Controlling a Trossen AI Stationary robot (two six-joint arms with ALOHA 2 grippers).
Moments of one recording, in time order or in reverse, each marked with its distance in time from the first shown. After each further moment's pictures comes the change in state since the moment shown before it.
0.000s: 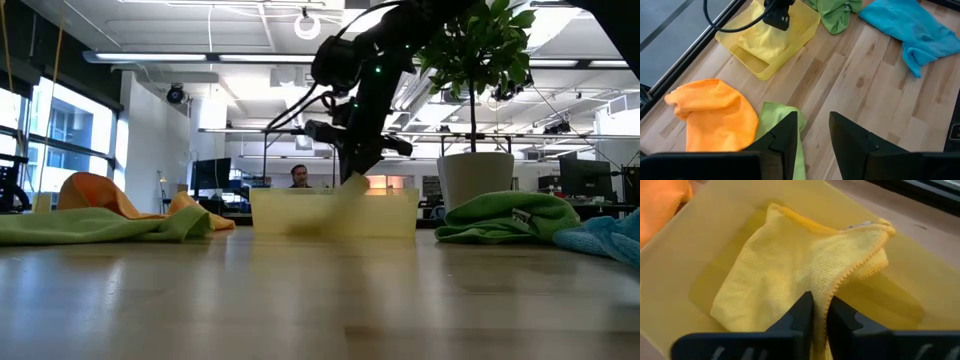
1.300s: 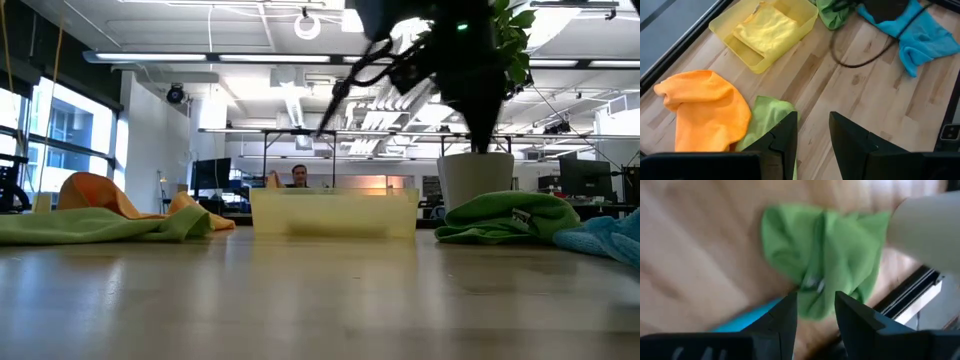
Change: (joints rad) left arm -0.003 0.019 0.000 0.009 0.029 -0.055; right arm 0.461 -0.042 0.070 -0.915 -0.034 -0.048
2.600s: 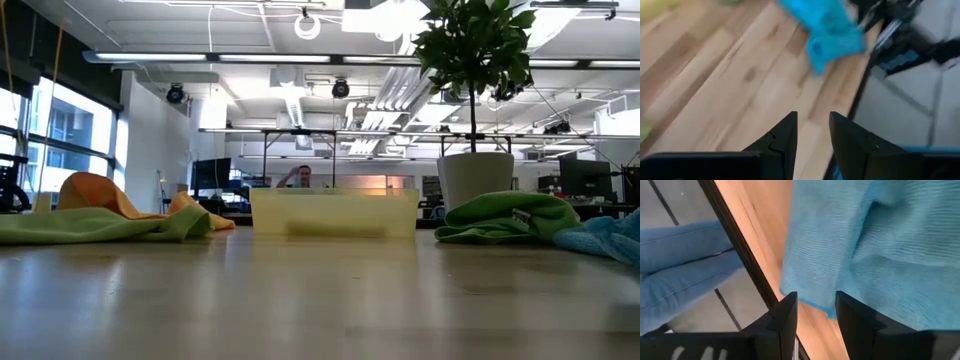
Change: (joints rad) left arm -0.001 0.345 -0.002 0.586 0.240 -0.035; right arm 0.755 -0.422 -0.747 1.139 -0.414 0.738
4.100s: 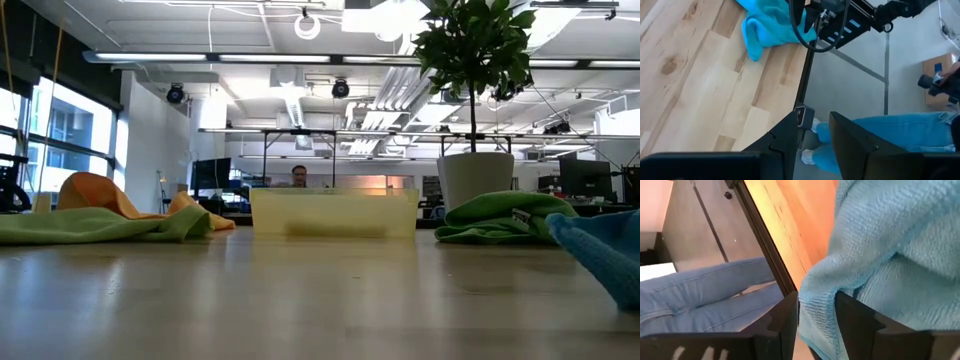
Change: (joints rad) left arm -0.059 0.057 0.002 0.214 0.158 0.105; right arm 0.005 0.169 0.001 0.391 0.189 0.090
